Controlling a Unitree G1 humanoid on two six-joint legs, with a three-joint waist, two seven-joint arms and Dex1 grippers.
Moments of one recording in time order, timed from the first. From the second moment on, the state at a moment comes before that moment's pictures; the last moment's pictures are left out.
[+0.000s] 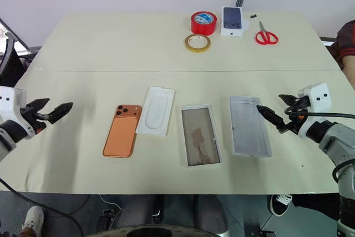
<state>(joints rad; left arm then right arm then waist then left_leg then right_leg) -0.04 0.74 0.54 -0.12 -0.53 0.67 -0.60 0.00 -0.78 -0.50 -0.24 0.54 0.65 0.73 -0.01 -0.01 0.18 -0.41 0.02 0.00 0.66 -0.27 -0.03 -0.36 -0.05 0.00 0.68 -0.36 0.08</state>
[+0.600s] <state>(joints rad) -0.11 0.66 0.39 -0.29 -0.56 0.75 -0.54 -0.08 -0.79 -0.37 -0.32 0.56 0.65 0.75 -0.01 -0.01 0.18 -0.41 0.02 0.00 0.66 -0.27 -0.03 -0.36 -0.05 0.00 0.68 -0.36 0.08</state>
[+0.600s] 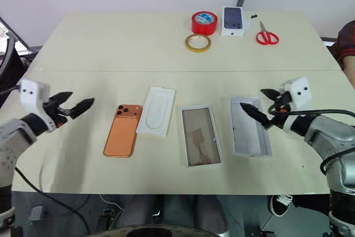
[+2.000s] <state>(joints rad) -0.69 0.12 0.25 -0.16 -0.65 1.61 -0.06 -0.08 -0.78 -0.18 -0.52 0.54 0.67 0.72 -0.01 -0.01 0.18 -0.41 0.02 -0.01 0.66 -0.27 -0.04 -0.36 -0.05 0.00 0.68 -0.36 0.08</state>
